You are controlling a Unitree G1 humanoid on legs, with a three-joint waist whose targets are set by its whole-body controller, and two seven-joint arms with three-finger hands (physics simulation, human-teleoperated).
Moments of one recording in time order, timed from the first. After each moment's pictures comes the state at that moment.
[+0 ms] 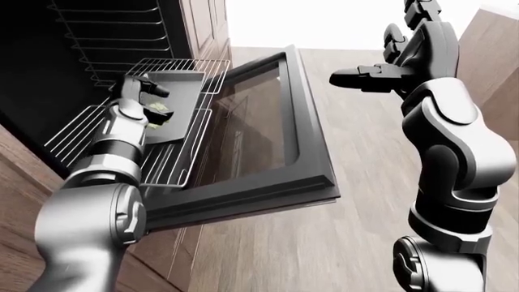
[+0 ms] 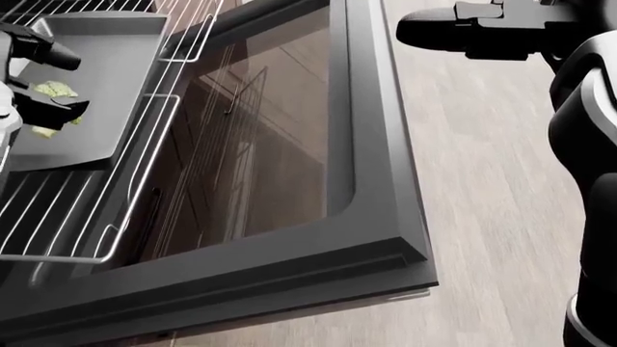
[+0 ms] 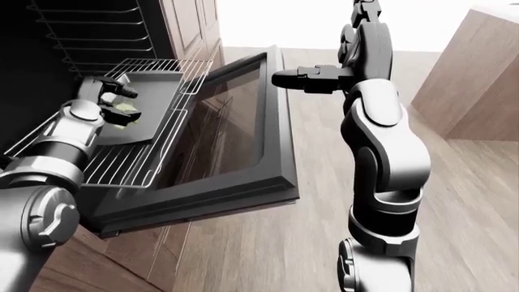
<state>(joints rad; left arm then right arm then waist) -1.30 0.48 0.16 1.39 0.55 0.19 0.12 -0.85 -0.33 -0.19 -0.28 0.25 0.84 -0.18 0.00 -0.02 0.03</state>
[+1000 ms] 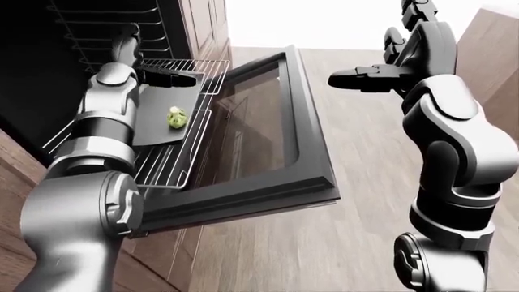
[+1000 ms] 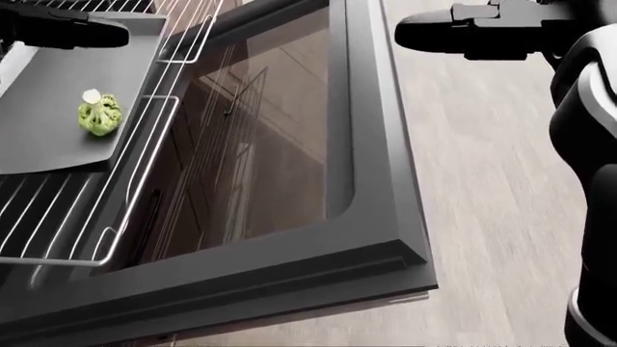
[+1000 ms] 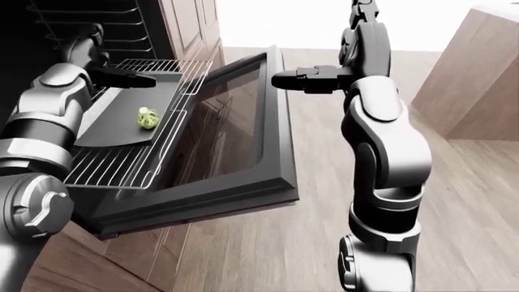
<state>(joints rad) -1.38 0.49 0.21 1.26 0.15 0.16 -0.07 -0.87 -0.34 -0.18 -0.28 0.21 0.92 -0.17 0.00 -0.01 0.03</state>
